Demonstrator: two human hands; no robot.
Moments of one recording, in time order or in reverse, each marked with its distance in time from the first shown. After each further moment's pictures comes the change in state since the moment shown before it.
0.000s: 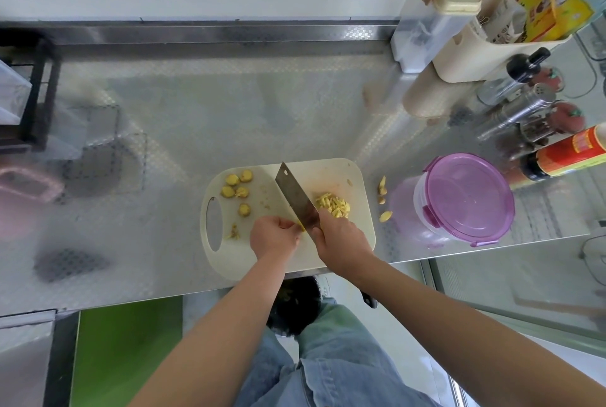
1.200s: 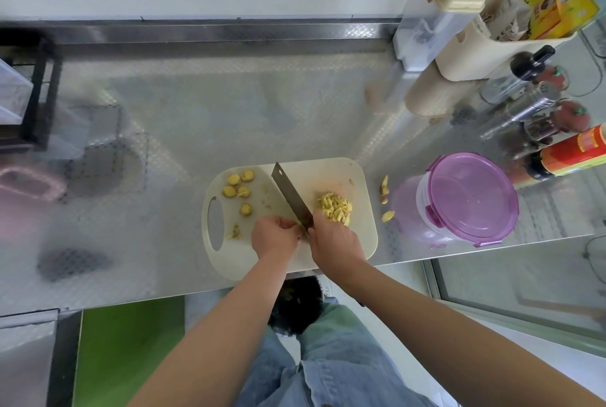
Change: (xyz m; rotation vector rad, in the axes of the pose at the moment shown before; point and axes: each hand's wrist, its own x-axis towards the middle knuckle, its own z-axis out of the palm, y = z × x) left_hand -0.002 0.003 -0.002 0.031 0.003 0.014; right_hand 0.005 -0.009 0.016 -0.028 0.006 0.035
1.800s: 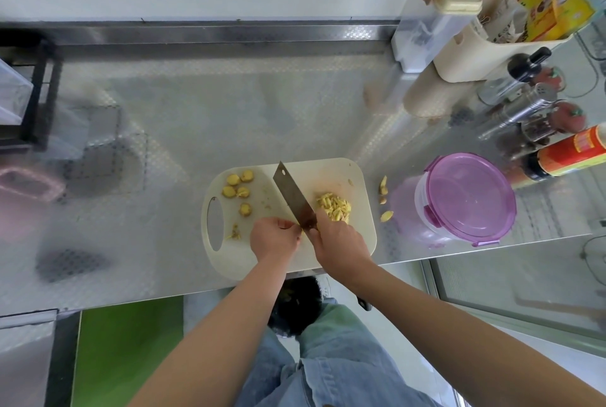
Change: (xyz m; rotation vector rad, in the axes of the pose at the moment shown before) left_hand 0.001 -0.005 0.002 -0.089 -0.005 -0.019; right_hand -0.009 0.003 -0.011 0.013 0.021 -0.033
